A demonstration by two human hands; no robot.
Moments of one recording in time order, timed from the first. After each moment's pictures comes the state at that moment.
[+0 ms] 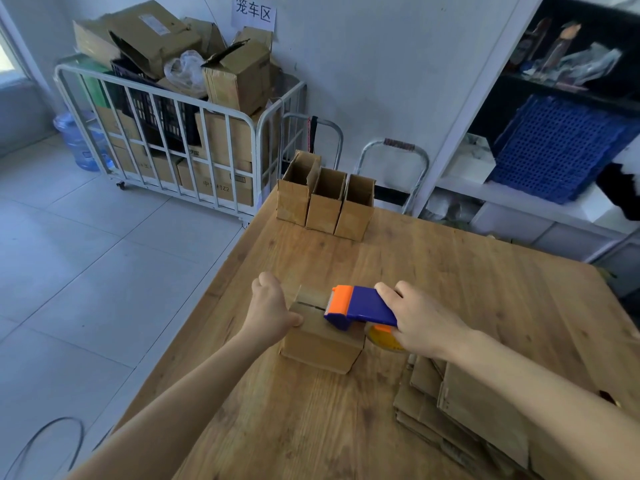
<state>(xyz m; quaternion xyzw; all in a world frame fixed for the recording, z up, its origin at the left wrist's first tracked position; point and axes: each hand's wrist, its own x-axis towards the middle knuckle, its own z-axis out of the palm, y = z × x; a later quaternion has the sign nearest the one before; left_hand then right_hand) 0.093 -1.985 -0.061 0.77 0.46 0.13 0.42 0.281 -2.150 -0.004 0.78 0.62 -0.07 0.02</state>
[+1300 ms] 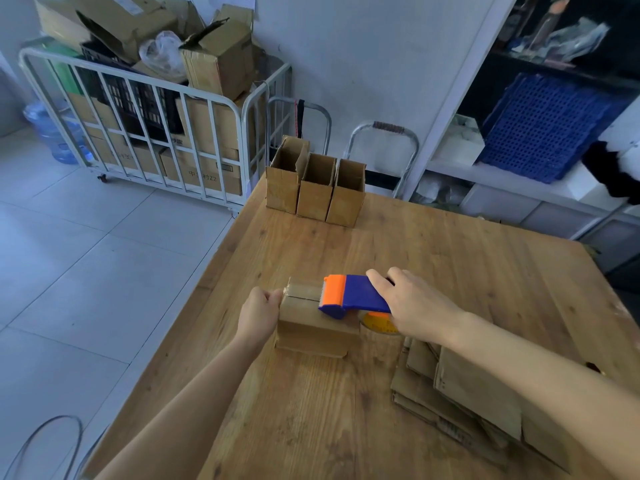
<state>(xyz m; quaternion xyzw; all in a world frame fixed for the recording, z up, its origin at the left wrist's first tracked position) 0.094 -1.987 -0.100 0.64 0.54 0.15 0.53 0.283 -2.148 -0.015 0.78 0.63 -0.05 0.06</state>
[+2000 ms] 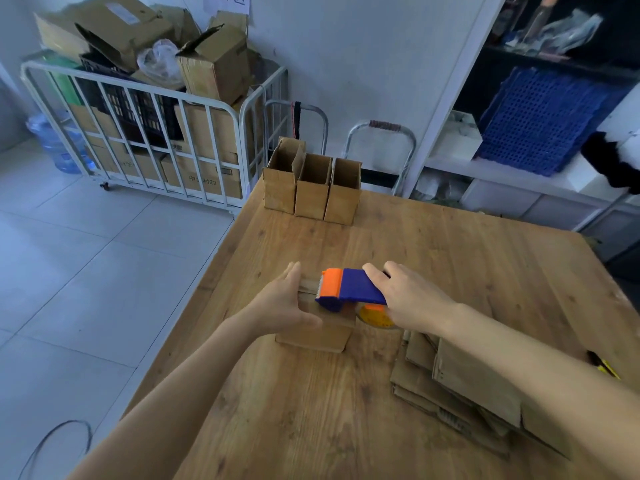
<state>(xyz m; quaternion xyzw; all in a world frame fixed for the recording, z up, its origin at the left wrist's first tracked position) 0.100 -1.989 -0.053 0.89 0.28 0.00 0.36 0.278 -2.149 -0.012 0.79 0.60 -0.07 0.04</state>
